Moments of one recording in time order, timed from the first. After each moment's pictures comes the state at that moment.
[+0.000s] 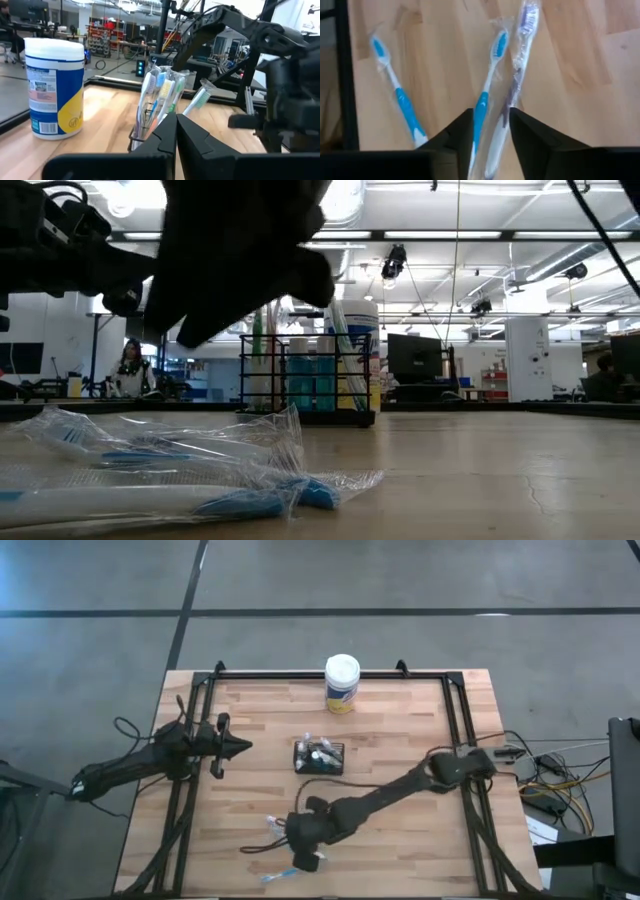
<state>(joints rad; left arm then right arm) 0.32 0.05 0.01 0.05 0.29 -0.17 0.40 2.37 2.06 -0.74 0.13 0.63</state>
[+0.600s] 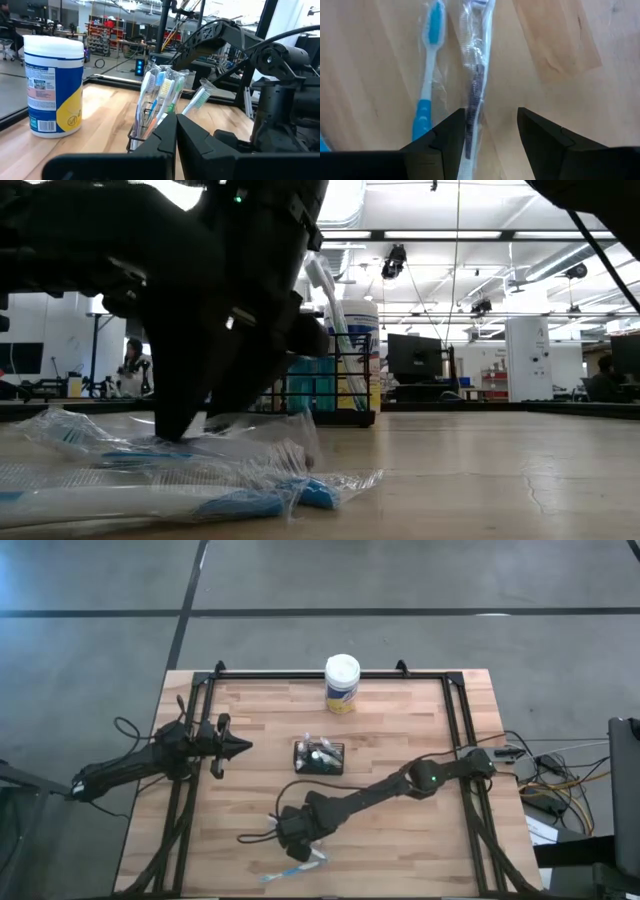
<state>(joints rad) 0.32 0.05 0.01 0.04 0.29 -0.18 0.35 2.59 2.33 -0.99 0.15 0.70</state>
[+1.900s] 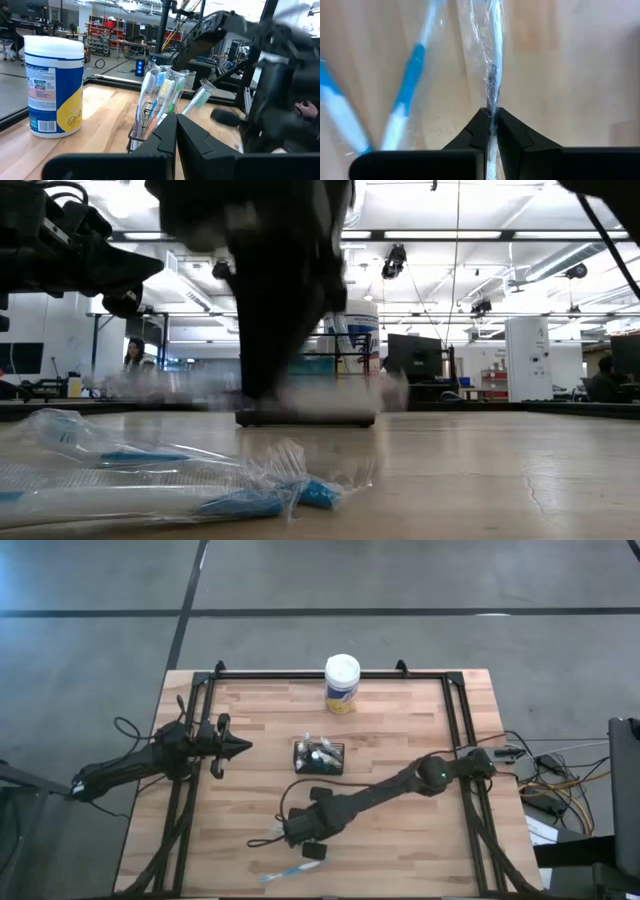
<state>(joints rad) 0.32 0.05 0.01 0.04 0.29 -0.18 0.37 2.49 2.28 -1.13 0.15 0.51</state>
